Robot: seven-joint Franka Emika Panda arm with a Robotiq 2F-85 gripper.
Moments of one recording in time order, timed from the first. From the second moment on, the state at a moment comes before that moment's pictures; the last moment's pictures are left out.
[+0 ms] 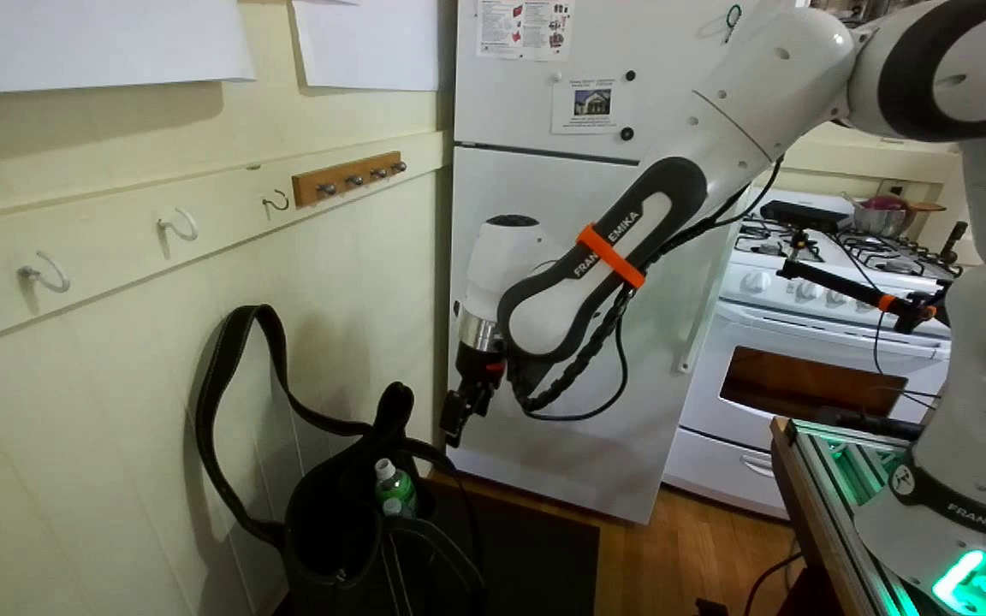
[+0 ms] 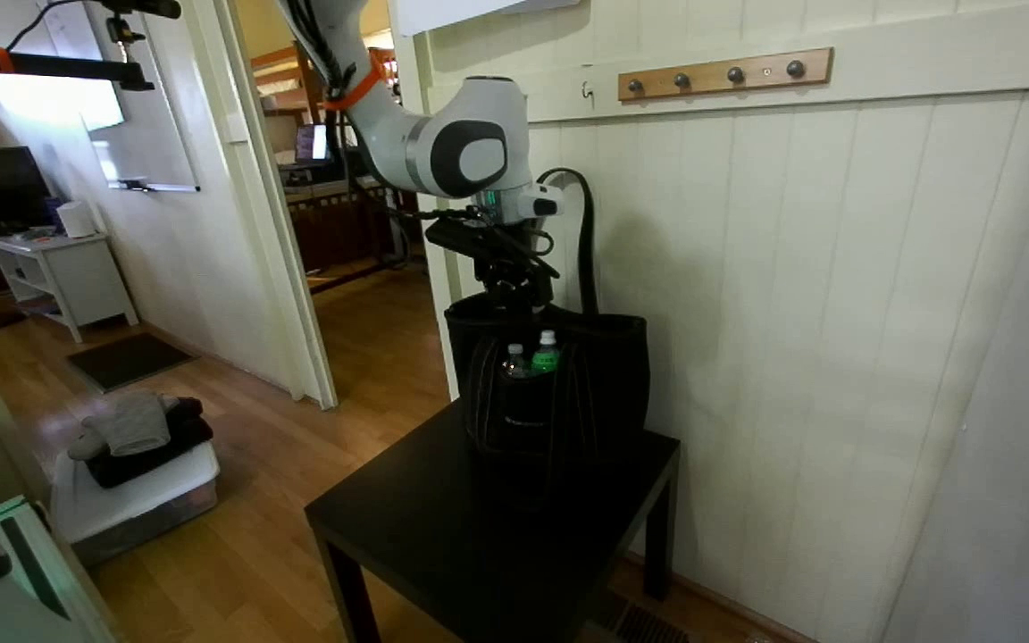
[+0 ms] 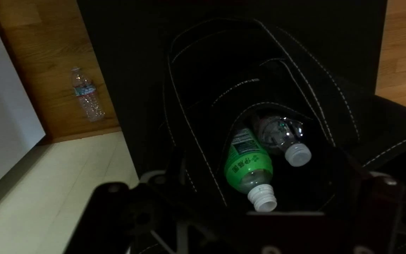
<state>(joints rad) 0.03 0.53 -0.01 -2.00 0.14 2.67 0.06</state>
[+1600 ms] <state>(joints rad) 0.09 0.94 0.00 -1.55 0.10 2.63 0.11</state>
